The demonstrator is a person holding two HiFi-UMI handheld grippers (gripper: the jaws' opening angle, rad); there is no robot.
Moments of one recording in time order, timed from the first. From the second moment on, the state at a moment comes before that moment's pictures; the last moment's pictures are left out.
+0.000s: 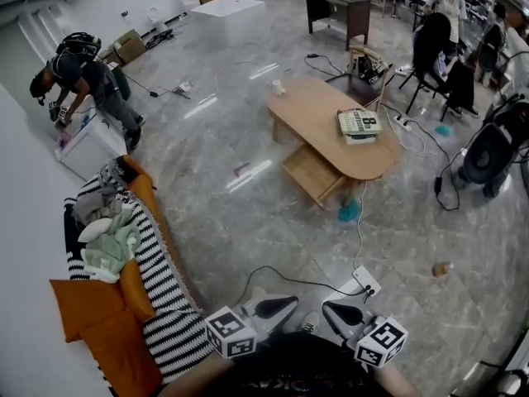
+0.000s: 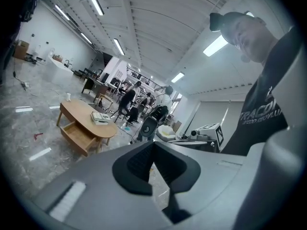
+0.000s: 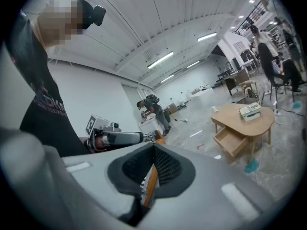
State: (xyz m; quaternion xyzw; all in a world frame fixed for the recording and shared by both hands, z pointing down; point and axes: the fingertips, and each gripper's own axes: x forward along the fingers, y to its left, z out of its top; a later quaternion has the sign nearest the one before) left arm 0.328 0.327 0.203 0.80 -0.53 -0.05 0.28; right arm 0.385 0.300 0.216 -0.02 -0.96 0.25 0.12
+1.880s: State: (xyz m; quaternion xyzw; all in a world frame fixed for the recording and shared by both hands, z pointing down) left arm -0.047 0.152 0.224 0.83 -0.51 0.00 0.22; right arm 0.080 0.105 0.228 0.17 -0.95 0.24 0.11
